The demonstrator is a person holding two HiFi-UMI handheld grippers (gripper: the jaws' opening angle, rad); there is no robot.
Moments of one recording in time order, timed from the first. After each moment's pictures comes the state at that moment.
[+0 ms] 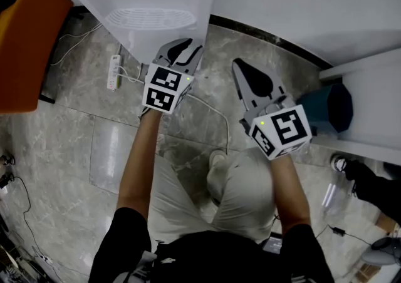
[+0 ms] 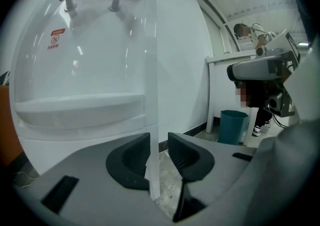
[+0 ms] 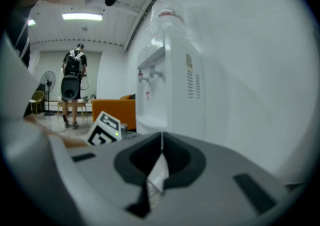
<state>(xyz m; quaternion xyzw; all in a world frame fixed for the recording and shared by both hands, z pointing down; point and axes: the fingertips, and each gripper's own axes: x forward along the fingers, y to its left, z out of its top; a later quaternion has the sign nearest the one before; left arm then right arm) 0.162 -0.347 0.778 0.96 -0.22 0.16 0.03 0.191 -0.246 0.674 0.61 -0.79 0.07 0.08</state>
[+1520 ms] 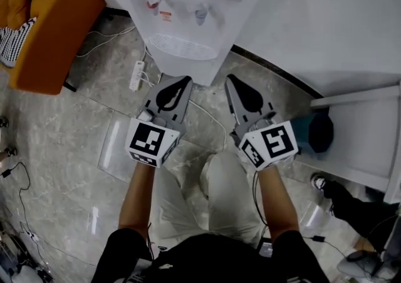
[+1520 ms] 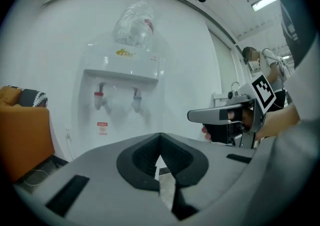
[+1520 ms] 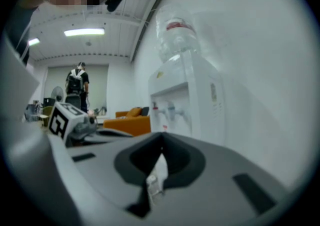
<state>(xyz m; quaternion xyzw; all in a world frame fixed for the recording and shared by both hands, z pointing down) 0.052 -0.295 0.562 0.95 -0.29 0.06 0.06 0.127 -0.271 0.532 0.56 -0.82 0.08 0.04</state>
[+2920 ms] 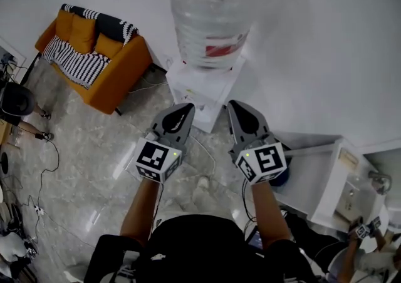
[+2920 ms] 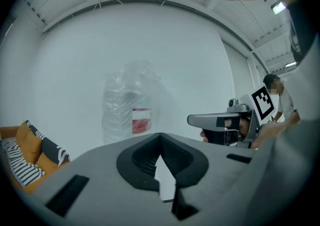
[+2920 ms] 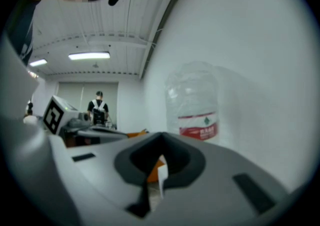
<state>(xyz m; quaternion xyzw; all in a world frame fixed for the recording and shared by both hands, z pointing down) 0.049 -0.290 0.059 0.92 -0.38 0.04 0.04 0.138 -0.282 0.040 0.51 -0.86 0.05 0.00</state>
